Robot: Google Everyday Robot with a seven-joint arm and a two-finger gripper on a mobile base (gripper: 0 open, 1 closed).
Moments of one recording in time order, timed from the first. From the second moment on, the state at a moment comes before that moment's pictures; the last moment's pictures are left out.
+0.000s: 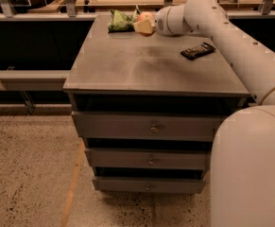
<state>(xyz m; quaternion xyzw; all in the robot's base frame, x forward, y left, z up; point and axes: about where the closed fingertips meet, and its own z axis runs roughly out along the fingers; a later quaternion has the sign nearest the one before) 0.868 -0.040 0.931 -0.28 0.77 0.18 0.54</state>
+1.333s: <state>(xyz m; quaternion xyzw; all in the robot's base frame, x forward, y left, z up) 0.867 -0.089 0.904 -0.18 0.81 0.13 0.54</state>
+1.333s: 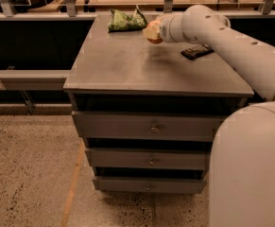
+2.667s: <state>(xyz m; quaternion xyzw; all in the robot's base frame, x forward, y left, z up) 0.879 -0.173 0.886 -0.09 0.86 0.09 0.50</state>
